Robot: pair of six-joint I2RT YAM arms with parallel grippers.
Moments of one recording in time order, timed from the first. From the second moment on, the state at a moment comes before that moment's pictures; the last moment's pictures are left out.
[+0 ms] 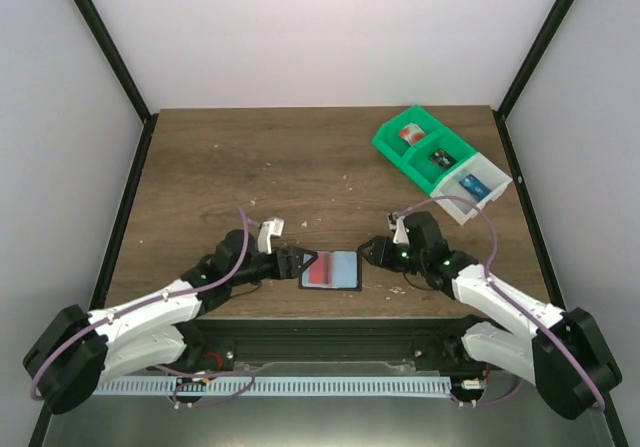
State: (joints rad) left arm -0.78 0.99 0.34 0.23 0.32 -0.86; right arm 0.52 1.02 0.44 -0.13 -0.39 0.77
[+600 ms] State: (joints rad) left arm -0.78 1.23 0.27 0.44 0.37 -0.93; right arm 0.75 1.29 0.46 0.00 -0.38 0.83
